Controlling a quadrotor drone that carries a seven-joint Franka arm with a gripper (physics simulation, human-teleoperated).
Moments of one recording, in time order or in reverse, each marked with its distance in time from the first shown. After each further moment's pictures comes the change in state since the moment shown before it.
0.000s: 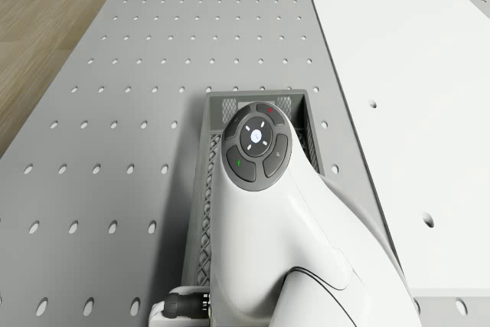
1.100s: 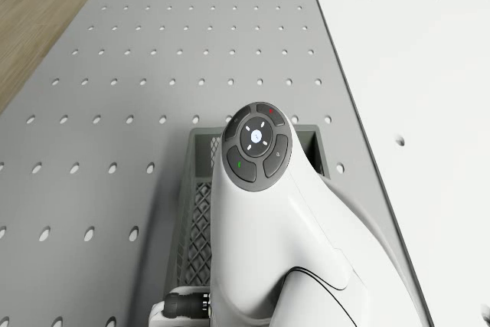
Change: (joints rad) arm -0.003 -0.009 0.001 0.000 0.004 0.008 0.002
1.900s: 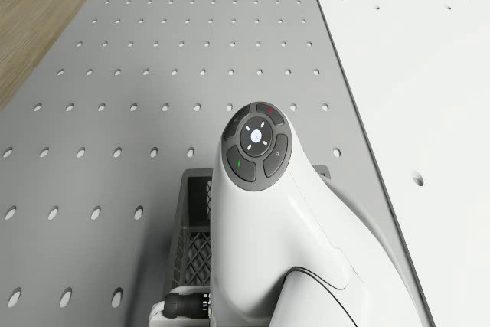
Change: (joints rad) arm -0.001 -0.005 0.000 0.000 0.002 0.004 0.001
